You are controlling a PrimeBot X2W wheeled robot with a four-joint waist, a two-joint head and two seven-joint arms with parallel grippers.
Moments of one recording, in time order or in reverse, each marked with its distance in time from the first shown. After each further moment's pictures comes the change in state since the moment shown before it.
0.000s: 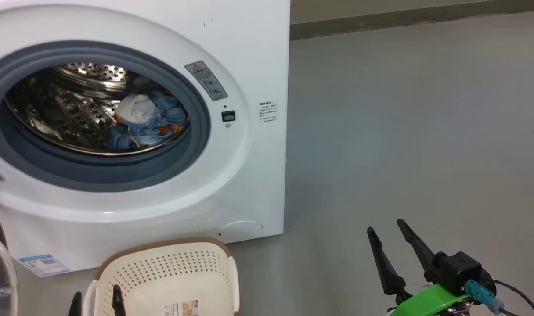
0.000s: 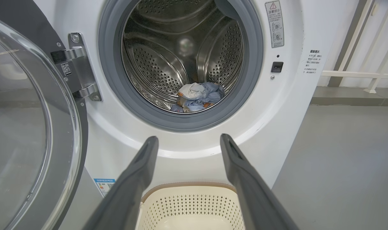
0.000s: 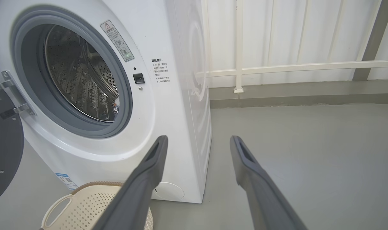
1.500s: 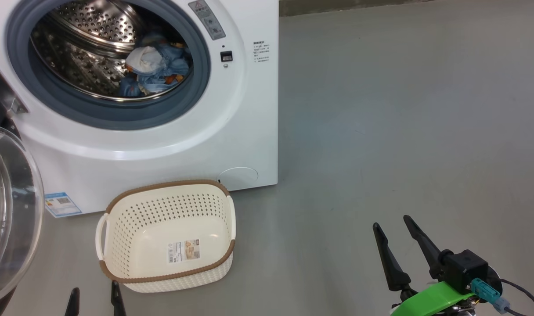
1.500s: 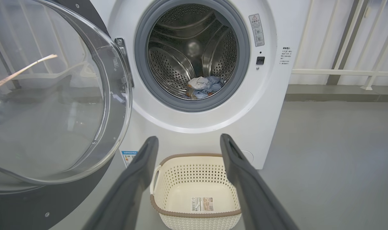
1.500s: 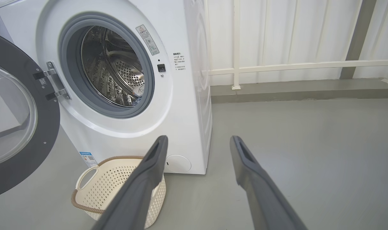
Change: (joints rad) left arm -0.006 0.000 -0.009 -0.022 0.017 0.034 0.000; right arm 0.000 0.006 -0.027 -0.016 -0.010 0.000 0.000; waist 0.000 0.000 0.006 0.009
